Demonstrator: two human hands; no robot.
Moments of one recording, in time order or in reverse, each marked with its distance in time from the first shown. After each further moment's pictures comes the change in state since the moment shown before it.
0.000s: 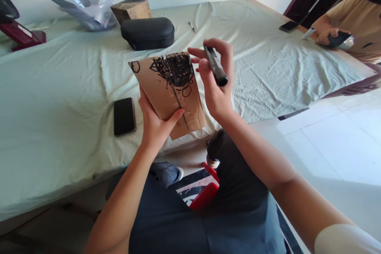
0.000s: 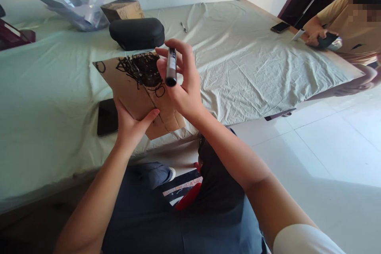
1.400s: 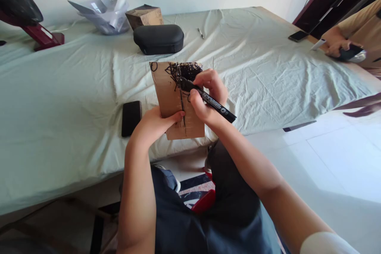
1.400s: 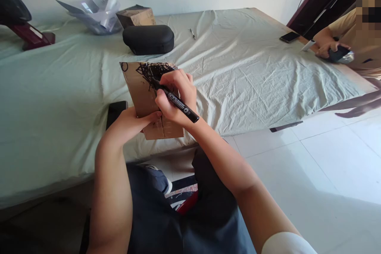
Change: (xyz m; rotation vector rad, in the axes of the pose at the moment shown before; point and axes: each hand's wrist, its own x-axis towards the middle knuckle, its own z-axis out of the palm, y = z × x) left_hand 0.050 0.060 -0.047 0.197 -0.567 -0.566; right_hand 0.001 0.038 0.022 -0.051 0.037 -0.407
